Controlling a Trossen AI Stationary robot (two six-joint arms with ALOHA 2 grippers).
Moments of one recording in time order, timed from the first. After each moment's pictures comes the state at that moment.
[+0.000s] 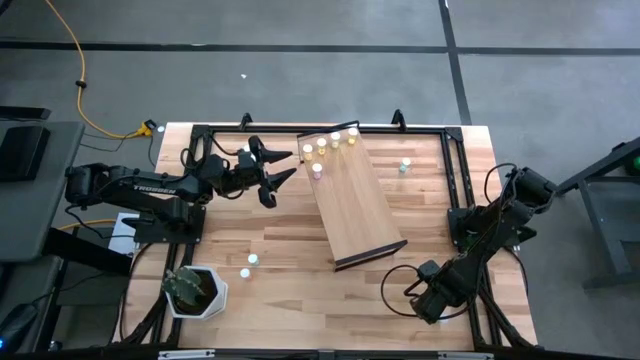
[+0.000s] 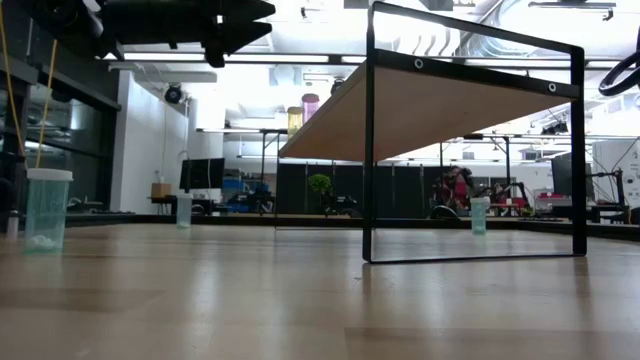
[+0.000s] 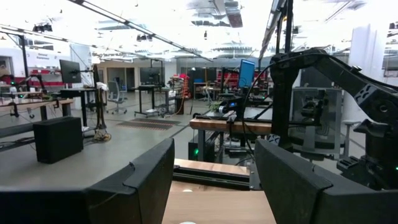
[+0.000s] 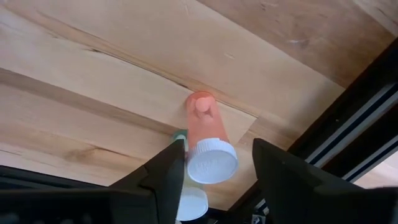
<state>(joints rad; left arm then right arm) 0.29 1.11 0.46 0.87 -0.09 0.02 0.87 1.57 0.96 -0.92 -0.29 1.96</state>
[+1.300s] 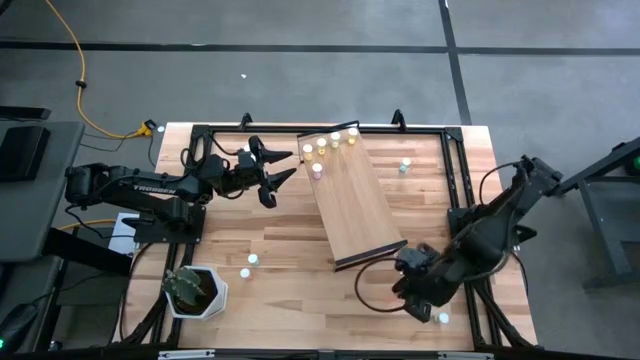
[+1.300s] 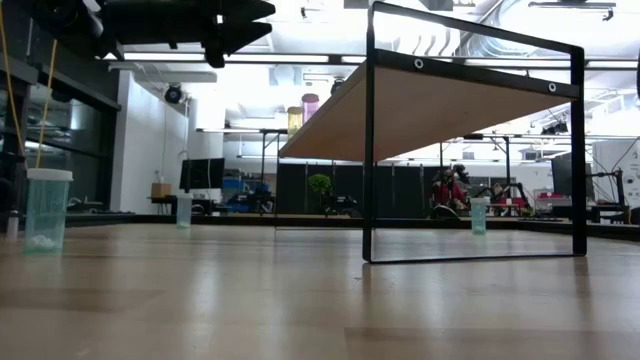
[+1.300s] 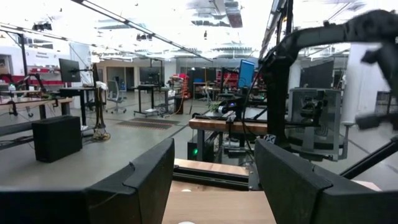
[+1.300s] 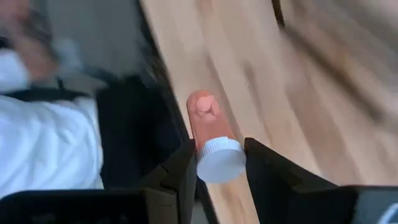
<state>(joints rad) 0.29 1.11 0.46 0.87 -0.09 0.01 0.73 1.44 1.47 -1.02 0.14 1.13</state>
